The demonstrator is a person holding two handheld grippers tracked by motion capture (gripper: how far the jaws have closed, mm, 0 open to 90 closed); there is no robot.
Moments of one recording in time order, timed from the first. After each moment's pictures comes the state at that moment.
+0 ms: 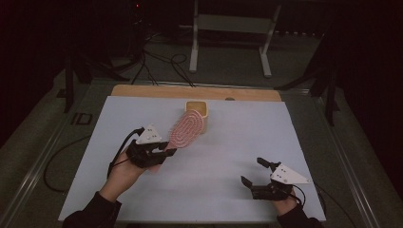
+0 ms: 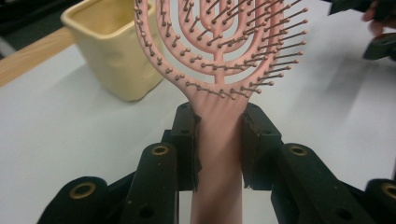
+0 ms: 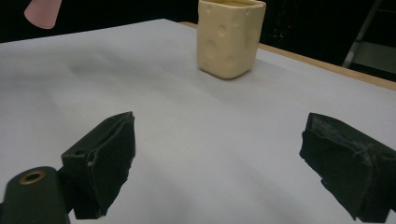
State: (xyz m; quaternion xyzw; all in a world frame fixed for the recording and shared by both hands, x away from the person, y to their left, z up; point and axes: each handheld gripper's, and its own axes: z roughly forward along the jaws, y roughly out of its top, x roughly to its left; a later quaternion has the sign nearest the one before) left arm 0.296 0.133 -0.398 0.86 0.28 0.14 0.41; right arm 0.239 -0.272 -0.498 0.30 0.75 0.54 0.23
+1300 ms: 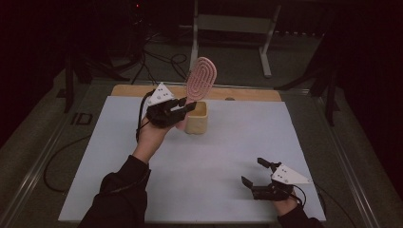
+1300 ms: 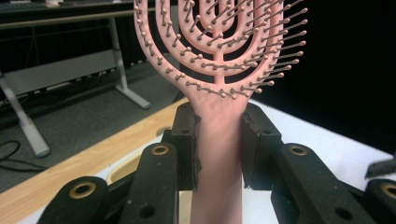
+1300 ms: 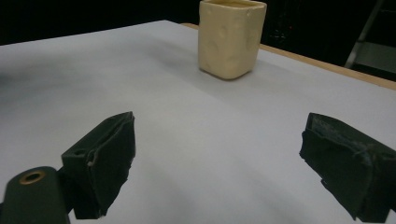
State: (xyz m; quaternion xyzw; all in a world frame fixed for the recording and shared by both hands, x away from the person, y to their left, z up) left arm 0.378 0.096 -0.355 0.75 0.28 0.19 0.57; right arm 0.239 -0.274 -0.498 0.30 0.75 0.54 0.23
